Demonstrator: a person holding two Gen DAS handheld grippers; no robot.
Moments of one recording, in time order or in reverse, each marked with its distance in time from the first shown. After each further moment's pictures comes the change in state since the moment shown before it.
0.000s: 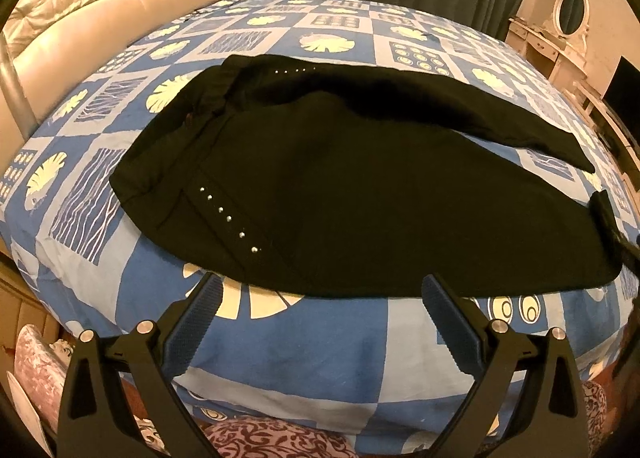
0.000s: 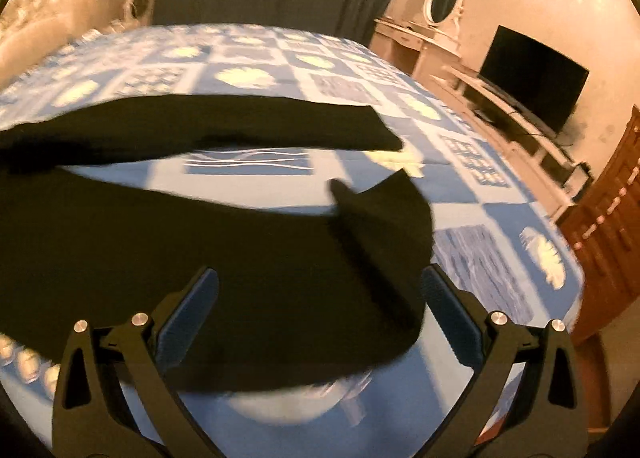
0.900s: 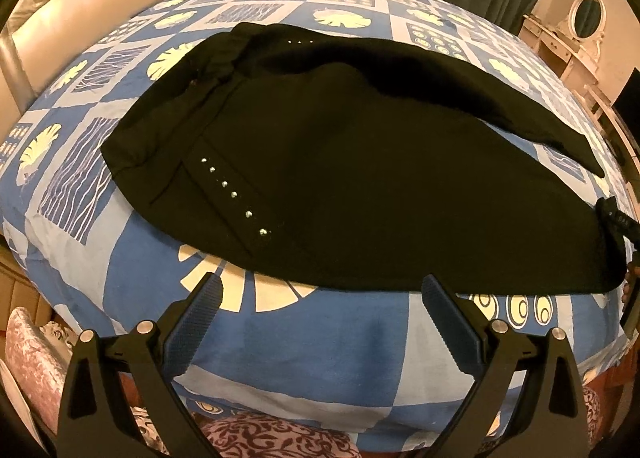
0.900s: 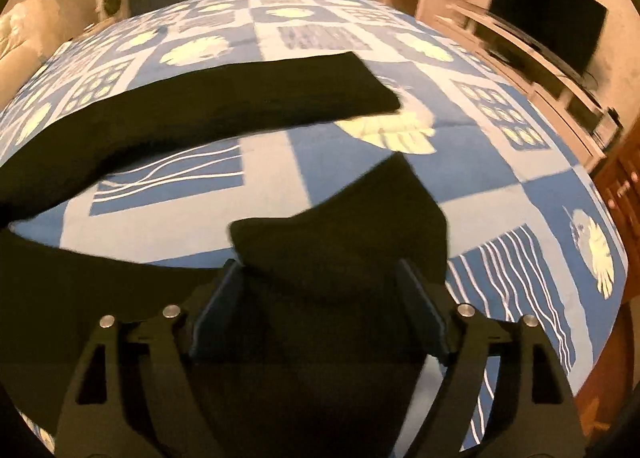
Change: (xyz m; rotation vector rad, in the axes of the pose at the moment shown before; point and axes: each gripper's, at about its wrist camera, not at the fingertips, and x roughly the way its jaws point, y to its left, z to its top) left arm 0.022 0.015 -0.001 -0.050 0.080 -0.011; right arm 0.102 -0.055 0.035 0.113 0.168 0.145
